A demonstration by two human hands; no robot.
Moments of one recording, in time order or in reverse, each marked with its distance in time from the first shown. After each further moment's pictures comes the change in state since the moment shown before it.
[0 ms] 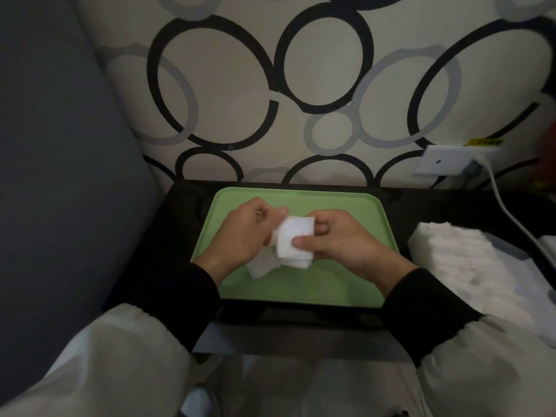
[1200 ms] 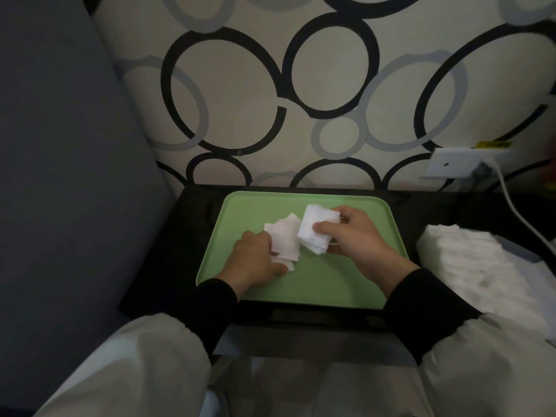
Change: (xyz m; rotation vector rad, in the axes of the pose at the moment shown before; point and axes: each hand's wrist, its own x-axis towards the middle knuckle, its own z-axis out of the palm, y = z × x) left_hand -0.009 -0.021 0.017 0.518 -0.179 -0.230; right_hand 0.015 0.009 -0.005 0.029 0.323 0.054
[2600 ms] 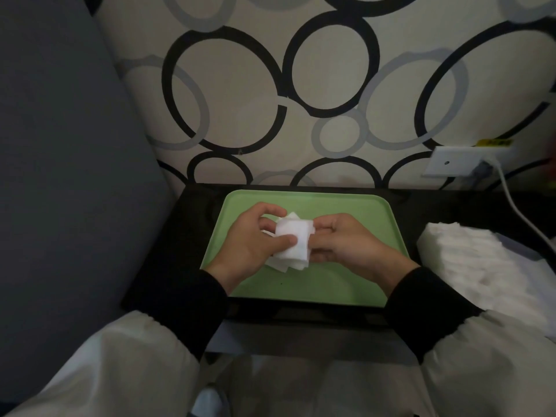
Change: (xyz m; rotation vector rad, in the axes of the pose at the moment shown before) left_hand -0.023 0.010 -0.025 -0.755 0.138 0.189; right_hand -0.009 0.000 0.008 -0.016 -0.314 0.018
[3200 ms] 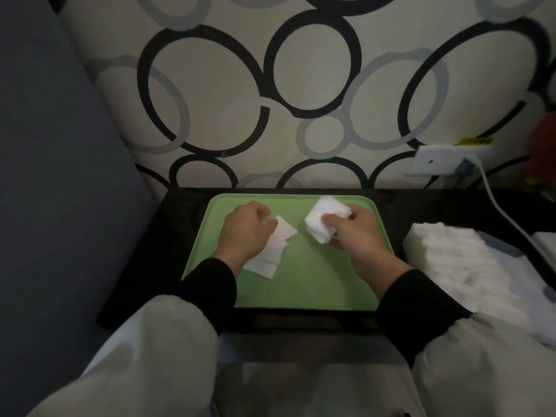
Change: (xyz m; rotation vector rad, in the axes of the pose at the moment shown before) left_hand 0.063 -0.021 0.020 0.477 0.112 -0.101; right_hand 0.006 0.001 -0.024 0.095 0.565 -0.057
